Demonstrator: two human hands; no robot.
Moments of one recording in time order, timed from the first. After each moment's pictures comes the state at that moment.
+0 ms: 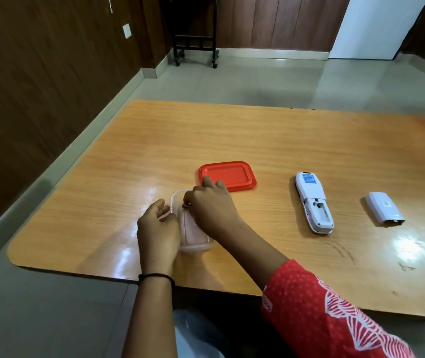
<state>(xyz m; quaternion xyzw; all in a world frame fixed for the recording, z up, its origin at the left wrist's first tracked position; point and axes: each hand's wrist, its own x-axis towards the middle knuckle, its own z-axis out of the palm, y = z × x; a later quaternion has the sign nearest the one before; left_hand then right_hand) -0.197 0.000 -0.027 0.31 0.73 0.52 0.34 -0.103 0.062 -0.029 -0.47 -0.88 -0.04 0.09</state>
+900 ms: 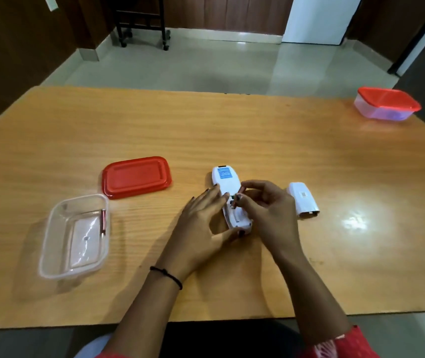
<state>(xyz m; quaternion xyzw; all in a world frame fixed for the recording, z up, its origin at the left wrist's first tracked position) -0.011 0.048 -0.064 0.76 0.51 0.28 0.28 0.130 0.041 -0.036 -0.60 -0.48 0.36 0.53</state>
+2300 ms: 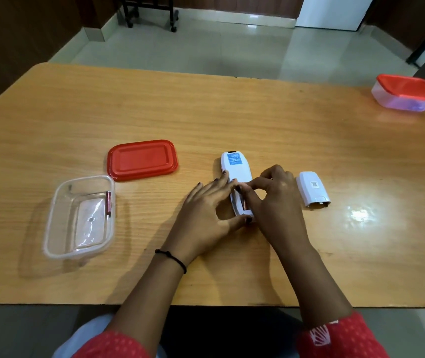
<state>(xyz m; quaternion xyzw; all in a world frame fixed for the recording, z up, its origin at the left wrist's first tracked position) -0.012 0.050 -0.071 0.76 0.51 0.27 0.28 0.127 0.044 -0.044 -0.67 -0.64 0.09 0.35</state>
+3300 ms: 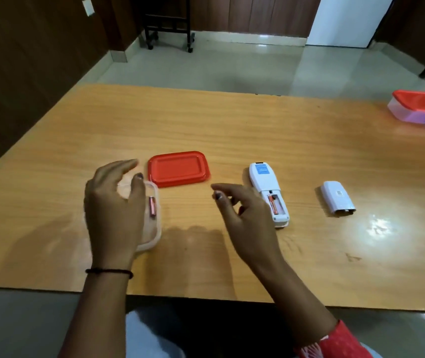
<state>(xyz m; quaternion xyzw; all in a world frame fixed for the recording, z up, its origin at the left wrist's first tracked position) -0.146 0.015 -0.005 0.54 0.68 0.49 0.07 0.033 0.014 -0.030 -0.55 -0.65 0.25 0.46</state>
